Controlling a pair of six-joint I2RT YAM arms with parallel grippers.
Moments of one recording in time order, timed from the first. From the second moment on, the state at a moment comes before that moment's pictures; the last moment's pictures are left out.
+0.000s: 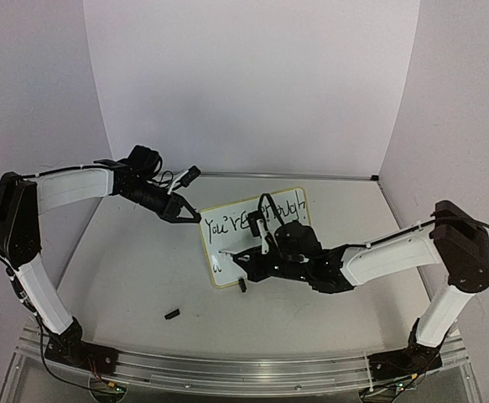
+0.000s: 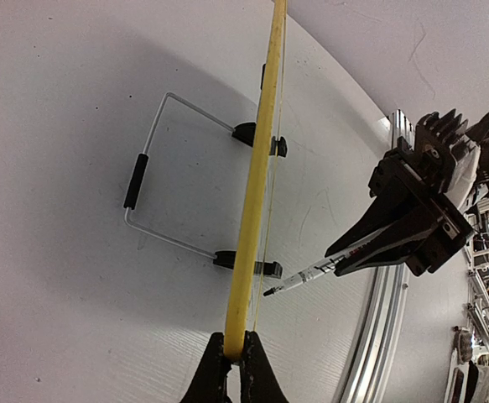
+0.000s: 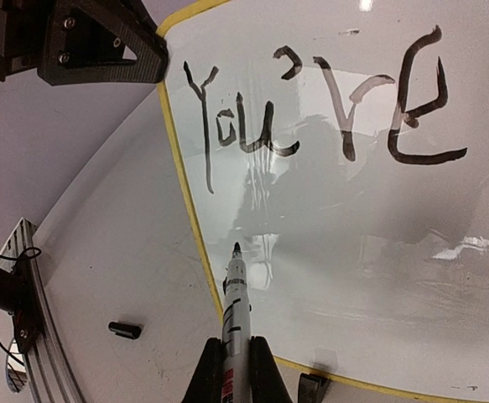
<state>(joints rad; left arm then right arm) -0.45 1.71 1.30 -0.54 0.82 0.16 1.04 1.74 0.88 0.43 0.04 0.51</state>
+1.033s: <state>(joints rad) -0.45 1.71 1.30 -0.54 0.81 0.16 1.04 1.77 0.83 0.38 0.01 0.55</state>
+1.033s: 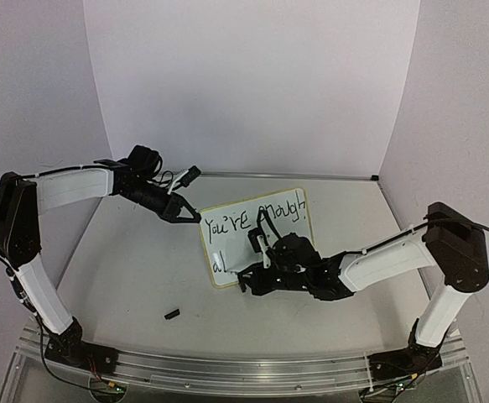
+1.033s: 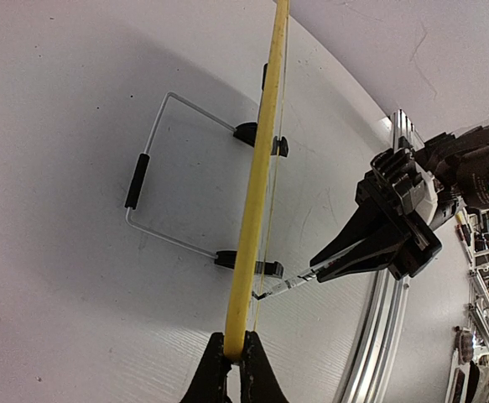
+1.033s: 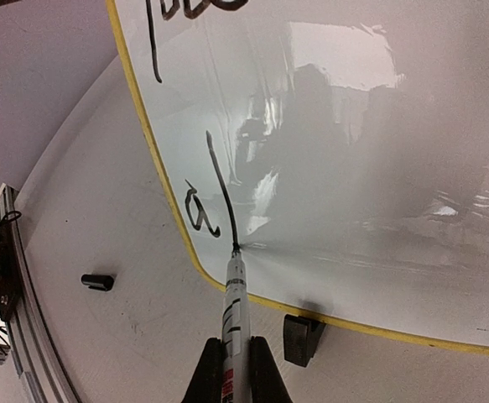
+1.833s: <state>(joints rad) -0.46 1.71 1.30 -0.54 0.81 0.16 1.04 1.61 0.83 0.30 0.03 0.53</state>
